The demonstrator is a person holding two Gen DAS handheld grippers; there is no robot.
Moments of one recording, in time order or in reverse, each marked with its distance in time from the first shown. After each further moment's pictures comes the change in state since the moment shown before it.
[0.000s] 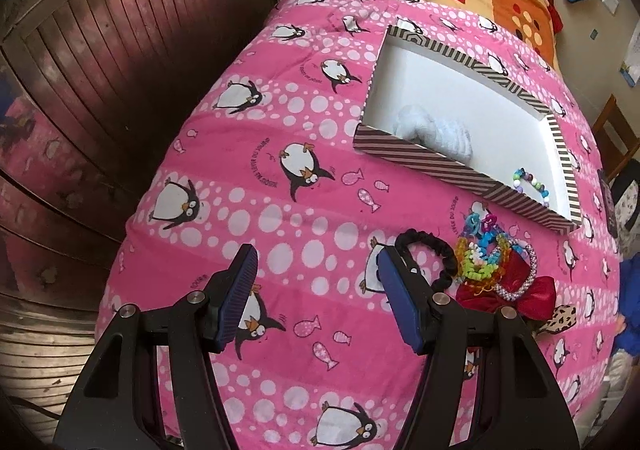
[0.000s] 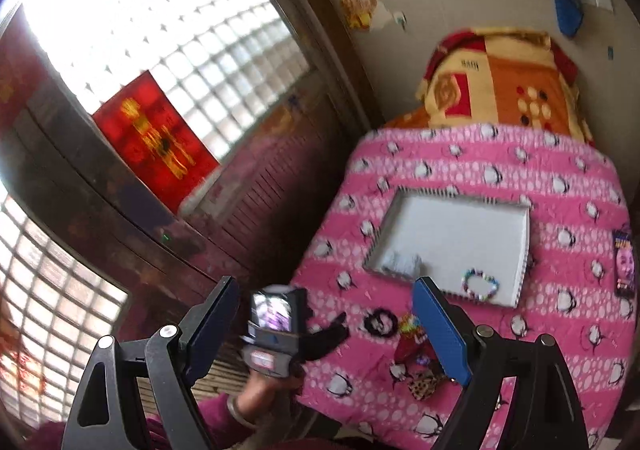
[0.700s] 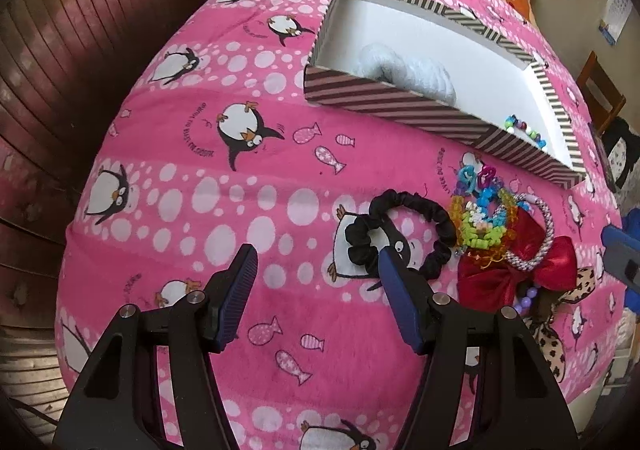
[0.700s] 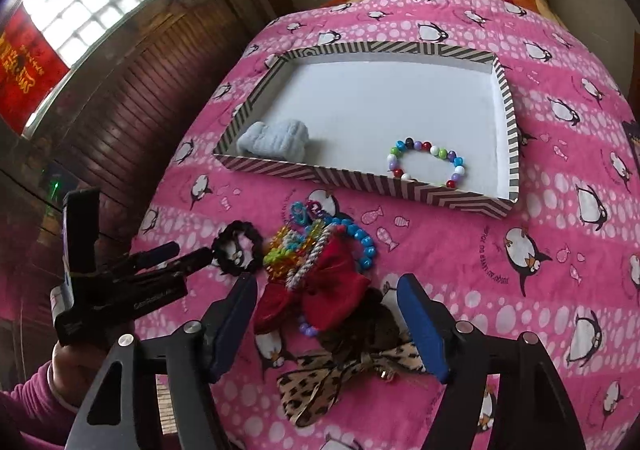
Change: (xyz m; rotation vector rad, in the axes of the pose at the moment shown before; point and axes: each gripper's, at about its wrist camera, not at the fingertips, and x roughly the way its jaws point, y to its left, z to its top) left arm 0.047 -0.024 -0.016 0.116 0.069 -0.058; right arm 0.180 -0.153 -0.120 0.075 0.186 -0.193
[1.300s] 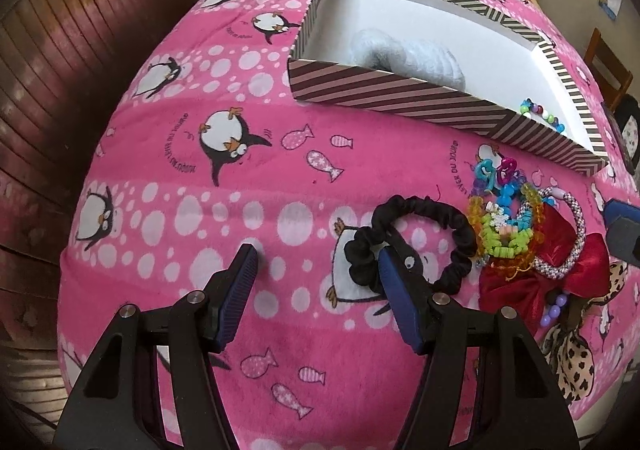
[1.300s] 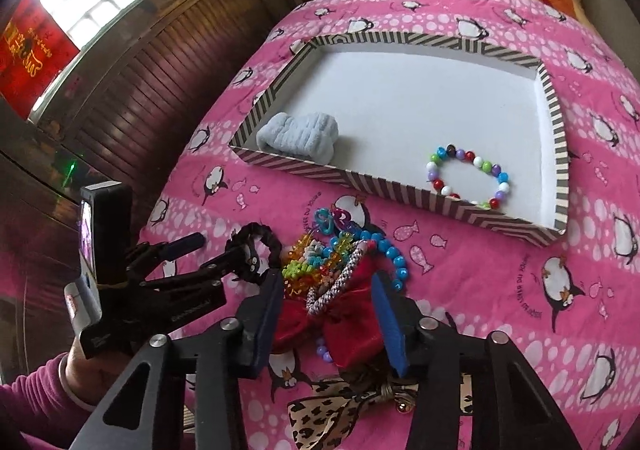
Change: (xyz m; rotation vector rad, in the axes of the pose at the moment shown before) left arm 0.023 -0.012 0.005 0.064 -0.015 0.050; right arm 0.028 0.014 0.016 -0.064 0.051 0.080
